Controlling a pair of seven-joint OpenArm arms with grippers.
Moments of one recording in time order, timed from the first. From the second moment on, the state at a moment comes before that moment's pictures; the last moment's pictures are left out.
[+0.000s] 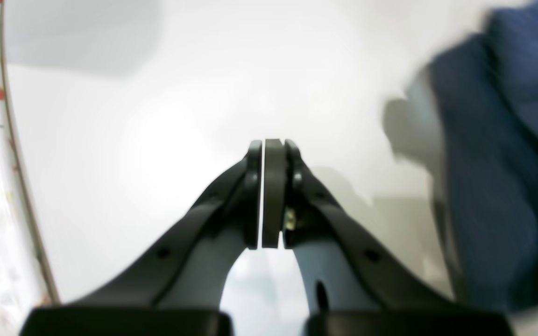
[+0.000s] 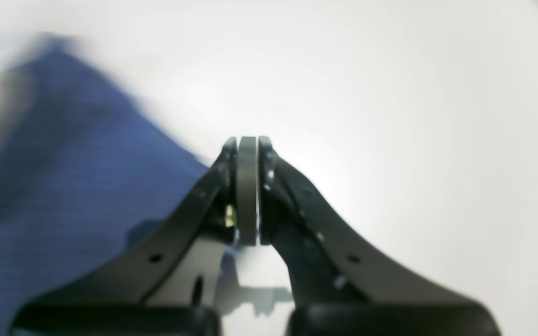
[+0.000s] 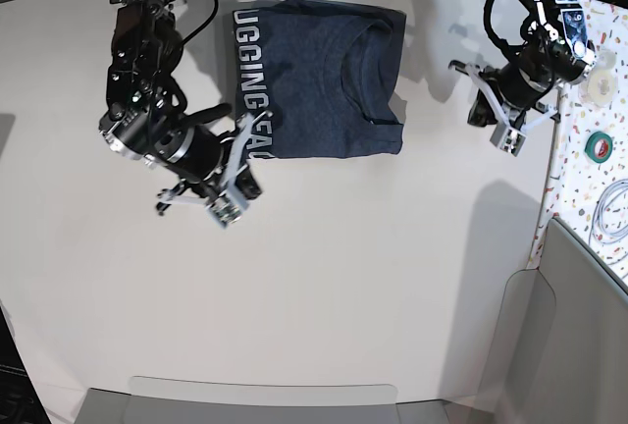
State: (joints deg) left arm 16.6 -17.0 -19.0 112.6 -26.0 -30.2 62.7; right arm 4.7 3.5 -0.5 113.7 17.9 38.2 -69.1
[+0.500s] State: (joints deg) left arm 25.3 -29.5 -4.3 116.9 -43.2 -41.9 65.0; right arm 16.8 5.5 -3.1 87.6 6.9 38.2 -65.9
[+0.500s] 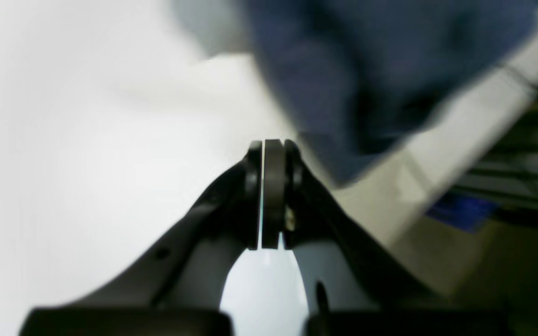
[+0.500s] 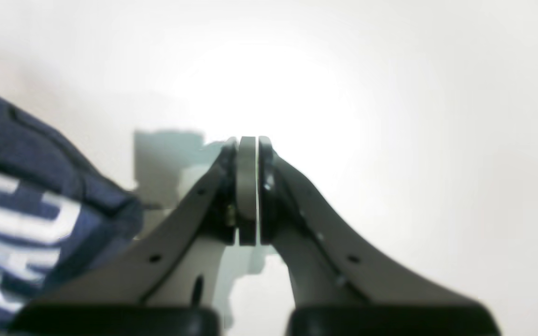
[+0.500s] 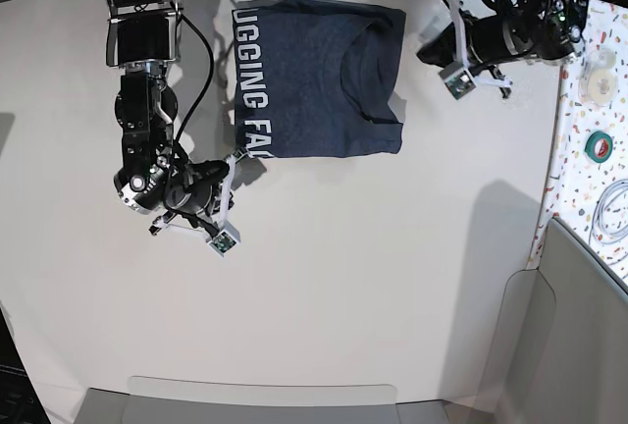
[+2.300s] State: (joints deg) left arm -6.3 -23.2 21.6 98.7 -43.9 -36.5 65.7; right arm -13.4 12.6 -9.1 113.7 7.5 38.2 -67.0
